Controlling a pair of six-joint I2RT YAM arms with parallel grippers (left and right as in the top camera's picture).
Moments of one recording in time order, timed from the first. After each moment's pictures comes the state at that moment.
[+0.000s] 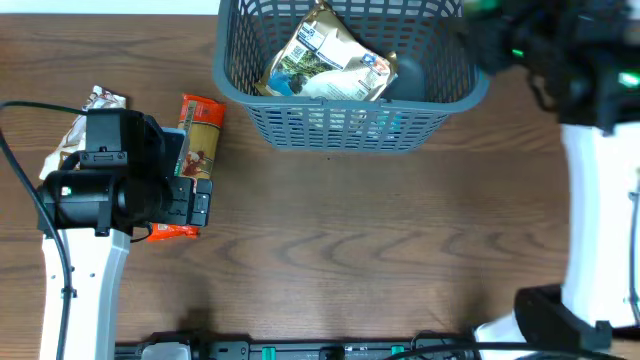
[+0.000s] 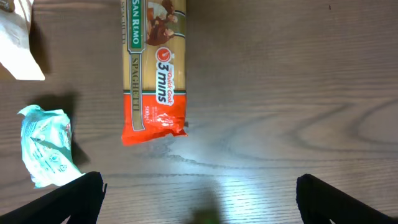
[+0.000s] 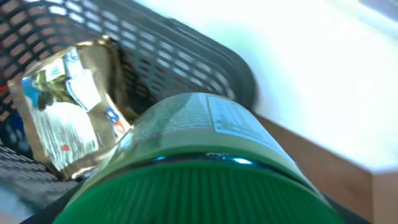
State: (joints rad) left arm 0.01 1.21 1.28 -1.31 0.10 0.14; right arm 0.18 1.74 2.26 -1.17 0.01 -0.33
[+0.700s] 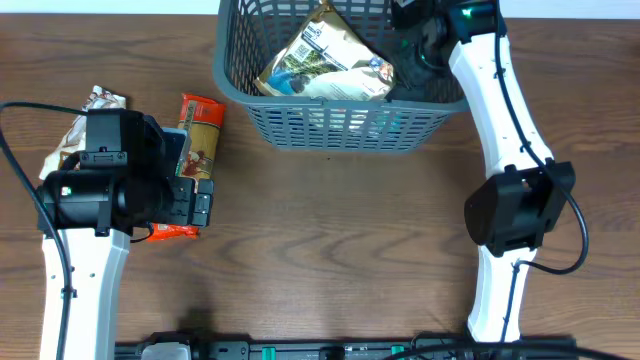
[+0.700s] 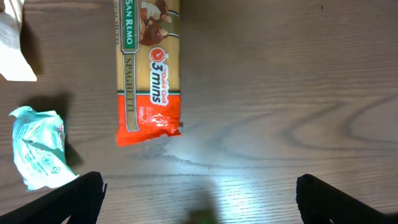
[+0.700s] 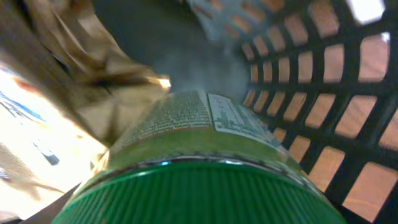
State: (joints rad) left arm 0.01 1.21 1.28 -1.31 0.12 0.14; right arm 0.20 2.22 2.26 -1.20 0.06 -0.32
